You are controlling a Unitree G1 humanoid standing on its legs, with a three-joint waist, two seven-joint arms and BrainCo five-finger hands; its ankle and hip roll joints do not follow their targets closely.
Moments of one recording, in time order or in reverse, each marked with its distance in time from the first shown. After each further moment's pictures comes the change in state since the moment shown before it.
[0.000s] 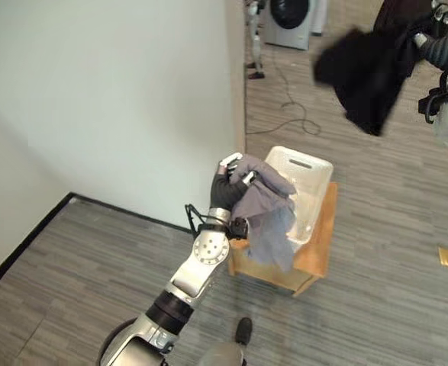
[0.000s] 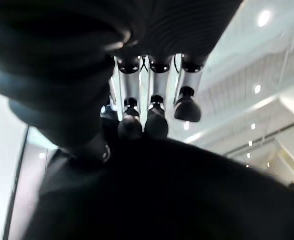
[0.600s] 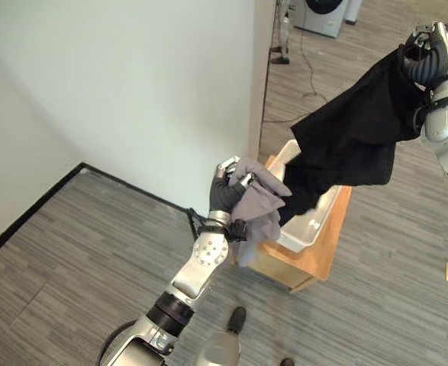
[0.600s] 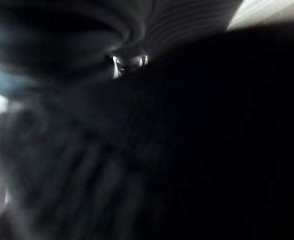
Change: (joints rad) left arm 0.024 0.003 -0.009 0.000 -0.051 -0.023 0.006; right arm -0.003 0.070 0.037 0.121 -0.011 0.002 0.019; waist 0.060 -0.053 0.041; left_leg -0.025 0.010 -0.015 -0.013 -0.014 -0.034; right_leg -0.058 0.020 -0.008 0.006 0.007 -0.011
